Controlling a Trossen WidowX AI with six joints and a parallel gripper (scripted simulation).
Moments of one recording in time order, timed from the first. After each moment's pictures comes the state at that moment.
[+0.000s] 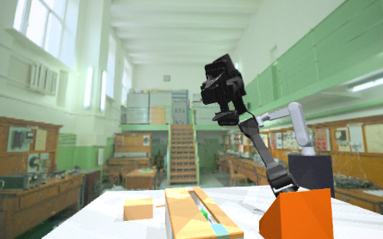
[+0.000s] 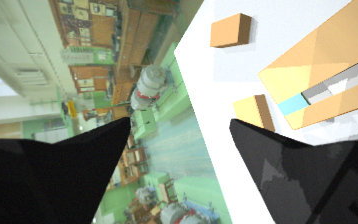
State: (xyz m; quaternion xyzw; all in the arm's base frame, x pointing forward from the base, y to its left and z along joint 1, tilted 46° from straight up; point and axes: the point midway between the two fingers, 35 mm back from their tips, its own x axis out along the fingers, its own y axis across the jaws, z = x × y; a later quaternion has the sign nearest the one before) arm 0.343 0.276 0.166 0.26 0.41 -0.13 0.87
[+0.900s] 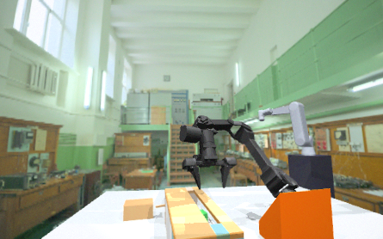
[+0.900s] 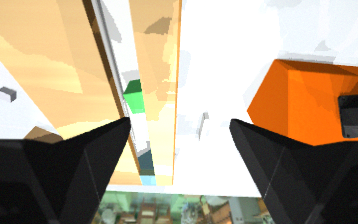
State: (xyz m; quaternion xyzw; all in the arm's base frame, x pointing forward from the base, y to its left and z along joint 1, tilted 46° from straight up) arm 0.284 0.004 0.116 0.39 0.36 -0.62 0.57
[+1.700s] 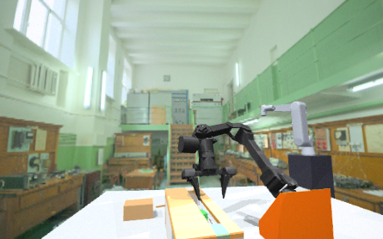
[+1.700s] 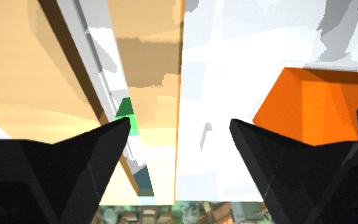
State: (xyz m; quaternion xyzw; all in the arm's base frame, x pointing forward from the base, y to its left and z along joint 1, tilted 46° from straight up) arm 0.283 -0.022 0.094 0.39 0.36 -0.63 0.57
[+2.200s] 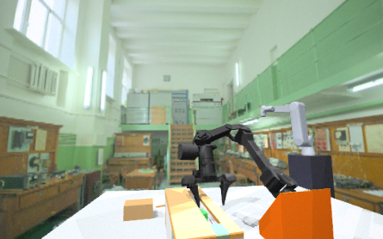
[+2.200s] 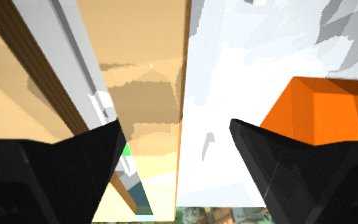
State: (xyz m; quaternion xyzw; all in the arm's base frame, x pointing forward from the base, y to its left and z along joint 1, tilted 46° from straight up) arm 0.281 -0.041 0.079 0.39 0.36 -0.63 0.57
